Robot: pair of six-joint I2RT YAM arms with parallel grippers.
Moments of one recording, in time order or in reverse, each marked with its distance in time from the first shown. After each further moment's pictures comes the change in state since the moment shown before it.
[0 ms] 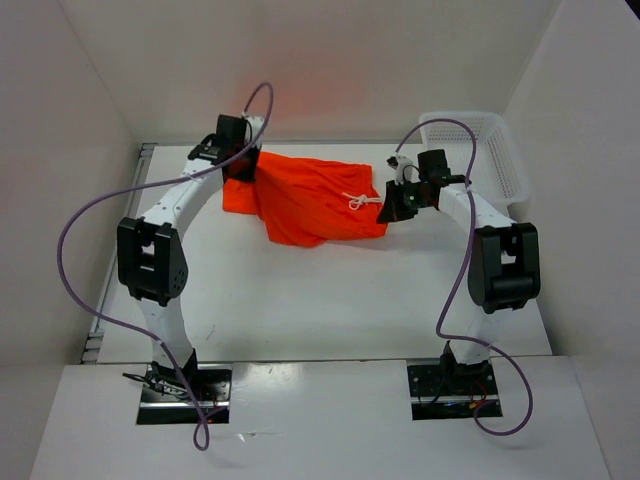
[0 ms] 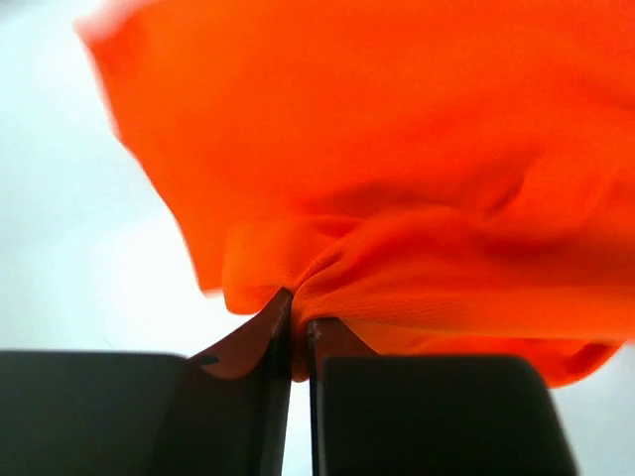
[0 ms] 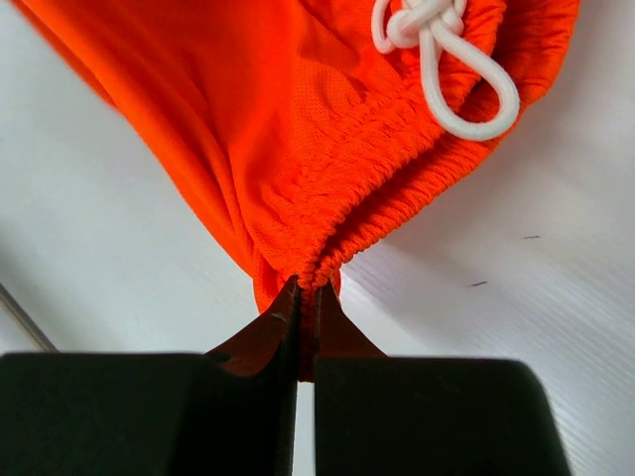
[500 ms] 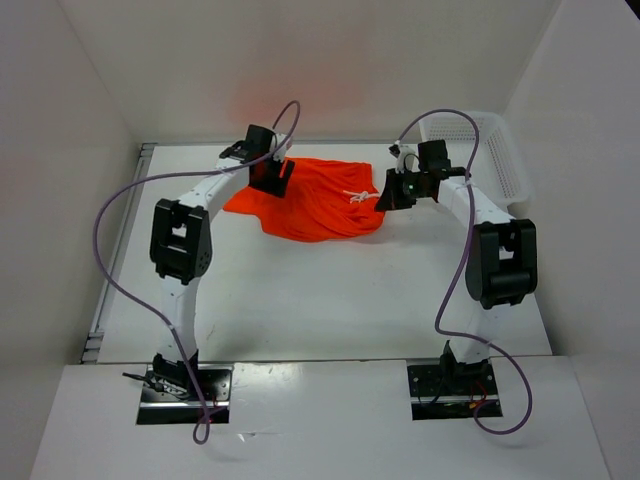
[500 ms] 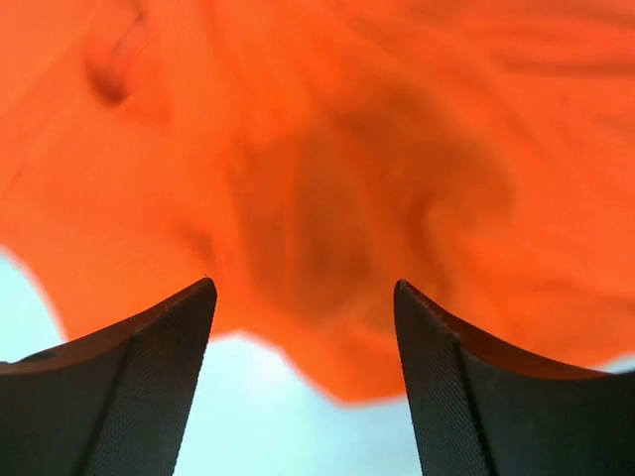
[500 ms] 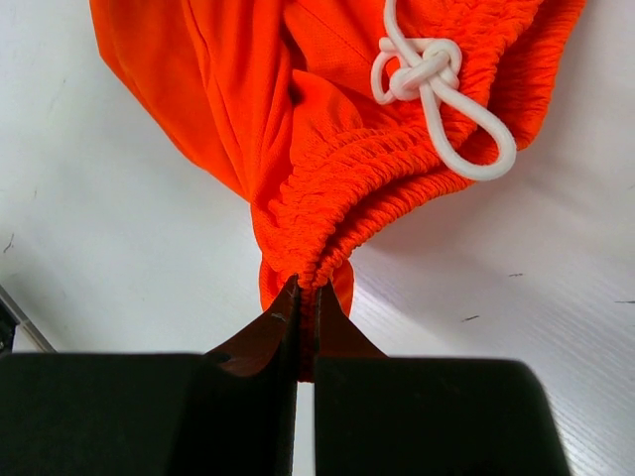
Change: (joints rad) left arm -0.047 0.295 0.257 -0.029 0.075 -0.002; right arm 0.000 0.037 0.089 0.023 -0.004 0.099
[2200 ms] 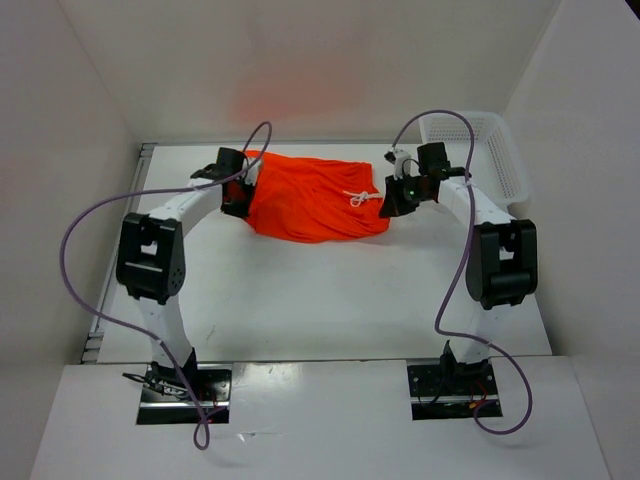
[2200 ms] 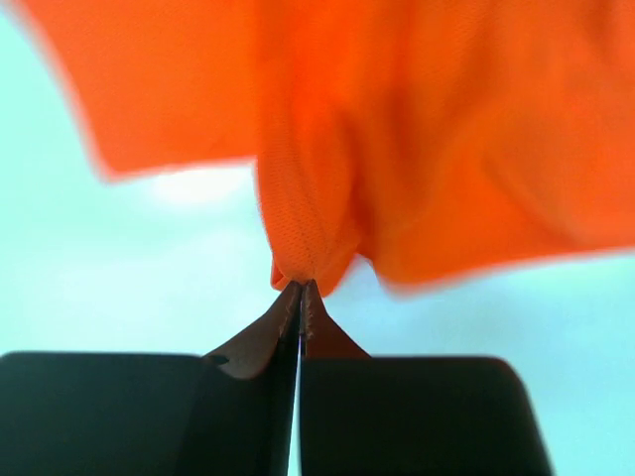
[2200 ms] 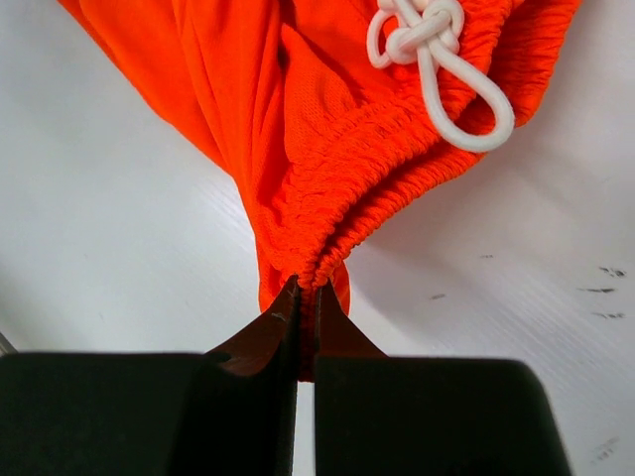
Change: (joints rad) left arm 0.092 -0.245 -0.441 0.075 0.003 -0.001; right arm 0.000 0.004 -0.002 -0.066 0.021 -0.174
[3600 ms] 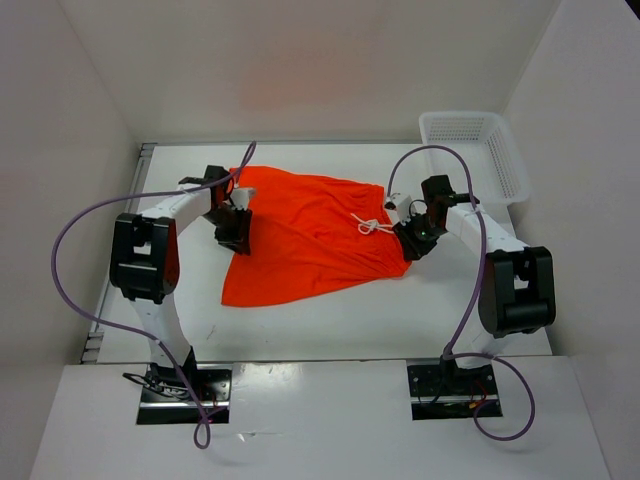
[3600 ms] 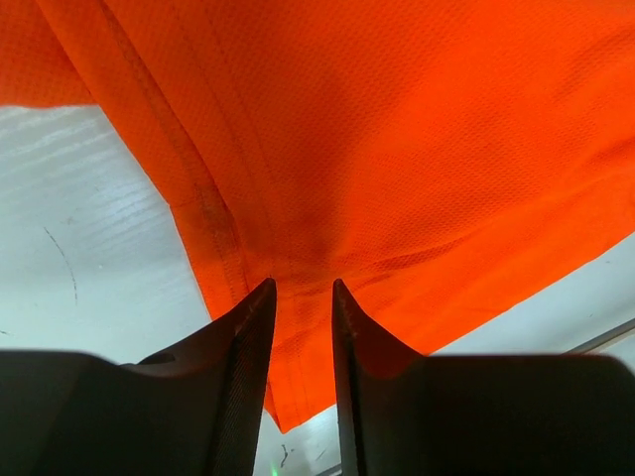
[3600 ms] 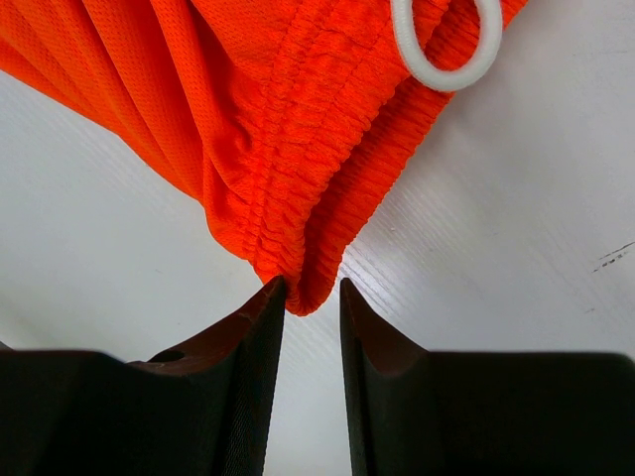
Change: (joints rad) left arm 0.090 -0.047 -0.101 -0.303 0.323 0.000; right arm 0.000 -0.222 -0.293 -0.215 0.237 -0.426
